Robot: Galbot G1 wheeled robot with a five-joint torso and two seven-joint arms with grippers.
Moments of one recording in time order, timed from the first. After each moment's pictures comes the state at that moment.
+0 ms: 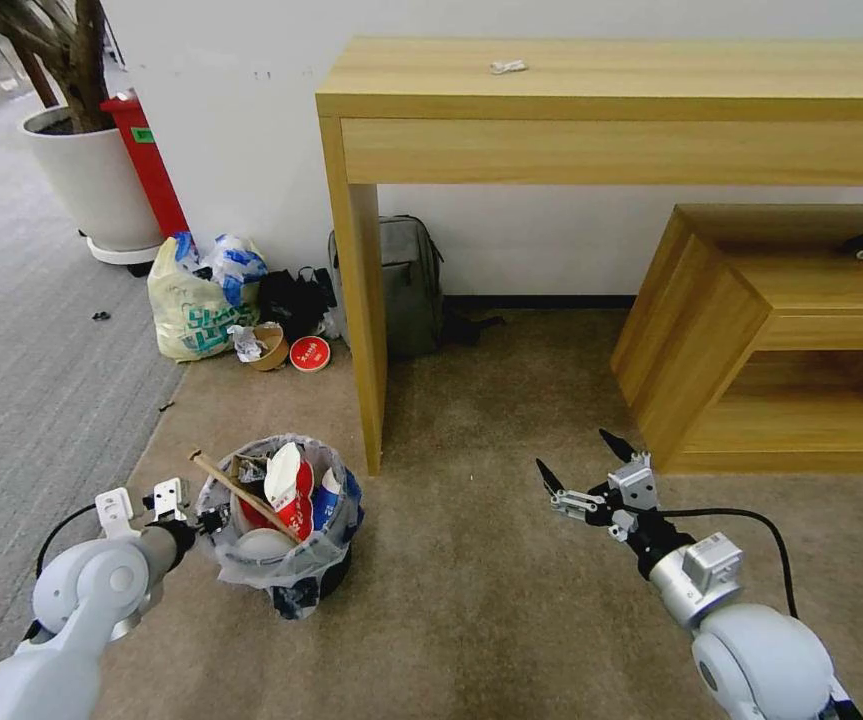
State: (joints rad) left arm 1.30 -1.01 -0.64 -1.83 -1.07 0.74 -0.36; right arm -1.52 1.13 0.54 2.14 0.20 -0.12 -0.18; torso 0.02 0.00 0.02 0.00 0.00
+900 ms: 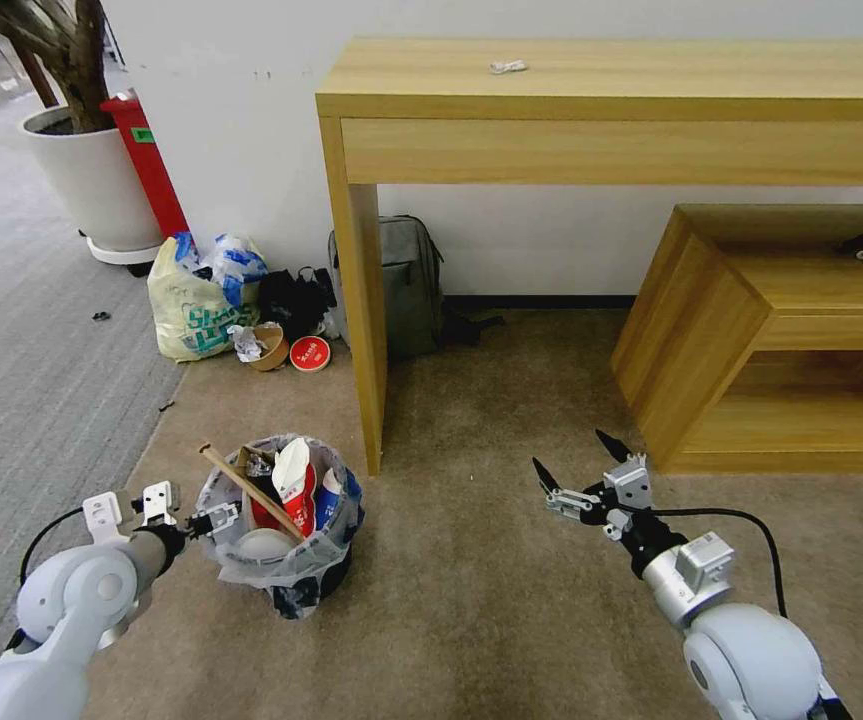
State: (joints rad) left arm 1.36 -0.99 -0.68 -1.88 -1.05 0.74 -0.34; right arm -1.51 1.15 0.52 2.13 0.20 -0.12 -0.16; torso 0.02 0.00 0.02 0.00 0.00
